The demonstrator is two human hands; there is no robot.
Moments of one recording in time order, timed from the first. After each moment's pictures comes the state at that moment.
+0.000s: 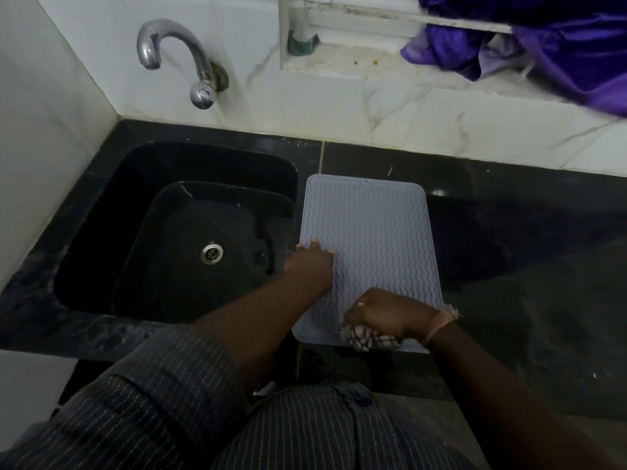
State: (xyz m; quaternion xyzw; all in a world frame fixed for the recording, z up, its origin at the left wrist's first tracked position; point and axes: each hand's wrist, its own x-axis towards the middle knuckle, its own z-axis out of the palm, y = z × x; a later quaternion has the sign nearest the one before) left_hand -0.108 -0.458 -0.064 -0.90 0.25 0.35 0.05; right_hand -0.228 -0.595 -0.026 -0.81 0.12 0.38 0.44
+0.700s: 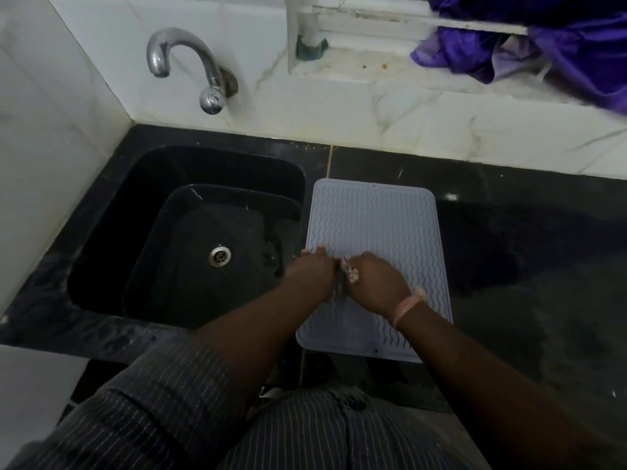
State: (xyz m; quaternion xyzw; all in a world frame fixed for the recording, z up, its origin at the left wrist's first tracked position) left_hand -0.106 -0.453 -0.064 -0.91 0.25 0.32 0.00; right_hand -0.174 -0.598 -0.078 -0.95 0.04 0.12 0.27
